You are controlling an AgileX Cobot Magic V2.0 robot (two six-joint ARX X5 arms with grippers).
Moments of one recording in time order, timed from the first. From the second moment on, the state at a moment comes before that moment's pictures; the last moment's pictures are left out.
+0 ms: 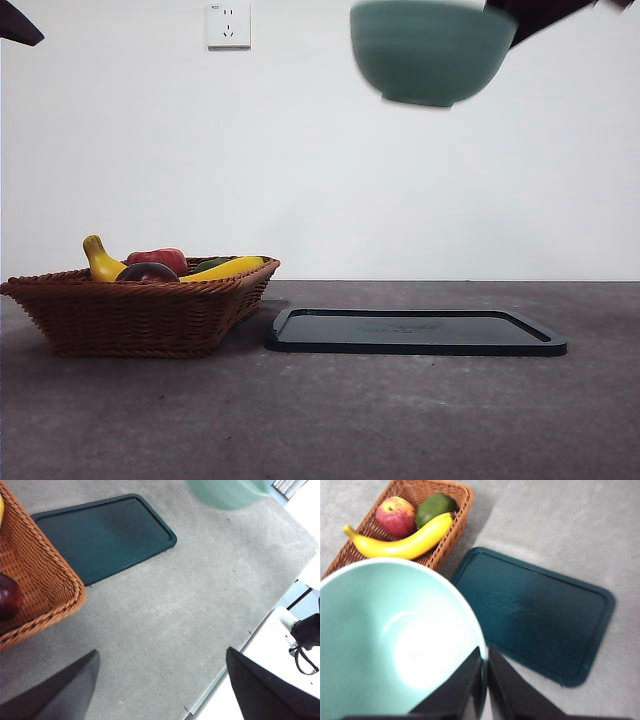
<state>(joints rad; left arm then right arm) -0.30 0.79 0.92 -0.83 0.61 0.04 0.39 1.26 1.33 -0.81 -0.22 0.13</state>
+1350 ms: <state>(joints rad) -0.30 0.79 0.92 -0.83 0.61 0.04 0.61 1.30 0.70 -0.39 -0.10 0.24</state>
